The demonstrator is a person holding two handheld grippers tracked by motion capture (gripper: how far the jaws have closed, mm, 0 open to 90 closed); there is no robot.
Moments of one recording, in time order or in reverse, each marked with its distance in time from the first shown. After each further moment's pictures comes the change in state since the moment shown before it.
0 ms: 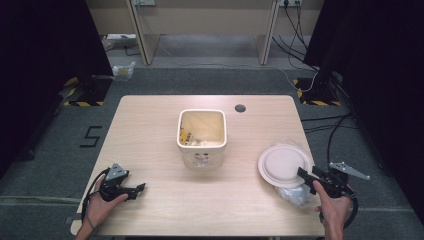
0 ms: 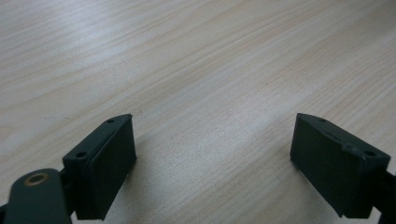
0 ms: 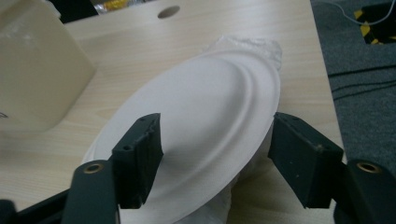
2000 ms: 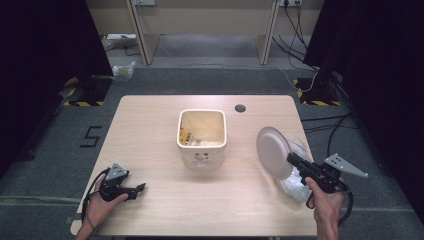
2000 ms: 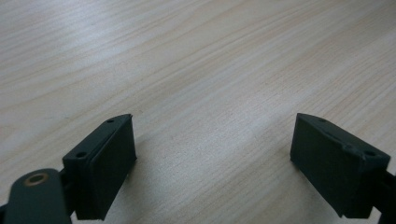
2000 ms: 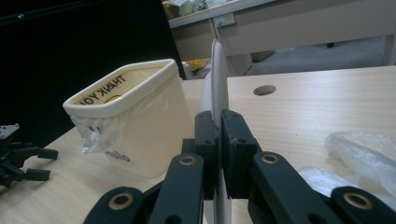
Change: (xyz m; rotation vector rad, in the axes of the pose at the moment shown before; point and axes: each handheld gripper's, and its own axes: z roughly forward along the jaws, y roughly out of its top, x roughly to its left) left arm 0.000 0.000 0.000 0.001 0.000 0.002; right arm 0.053 0.028 -0.013 -0.240 0.308 -0.121
